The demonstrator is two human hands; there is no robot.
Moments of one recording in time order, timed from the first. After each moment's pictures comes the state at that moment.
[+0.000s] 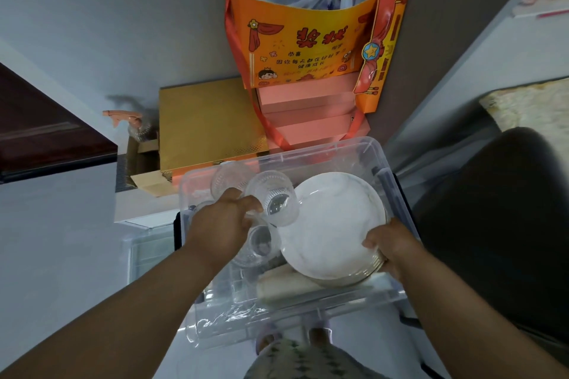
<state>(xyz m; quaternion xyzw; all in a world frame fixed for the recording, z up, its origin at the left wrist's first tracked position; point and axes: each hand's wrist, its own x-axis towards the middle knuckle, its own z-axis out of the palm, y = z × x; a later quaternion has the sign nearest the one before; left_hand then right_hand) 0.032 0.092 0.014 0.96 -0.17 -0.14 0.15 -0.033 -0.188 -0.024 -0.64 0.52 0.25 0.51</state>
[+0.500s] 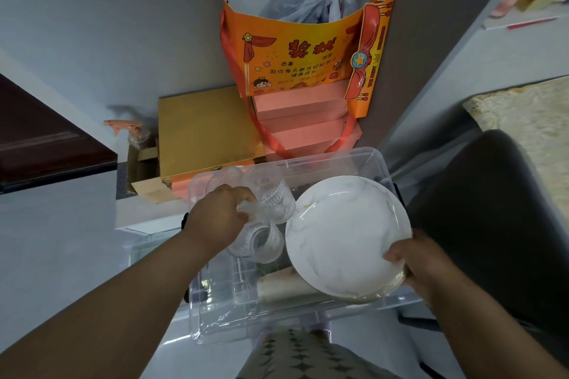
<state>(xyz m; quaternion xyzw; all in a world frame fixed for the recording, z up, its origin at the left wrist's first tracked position) 0.050 0.091 0.027 0.95 -0.10 -0.21 0.21 -0.076 -0.203 0.026 -0.60 0.50 0.17 0.60</state>
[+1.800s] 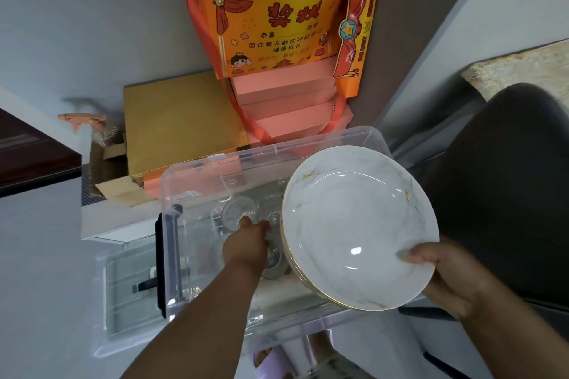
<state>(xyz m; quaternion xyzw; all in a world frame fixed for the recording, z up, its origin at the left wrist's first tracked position) 0.005 0.039 -0.102 0.95 -0.06 -0.28 0.10 -0.110 -0.211 0.010 -0.47 0.37 0.14 0.79</state>
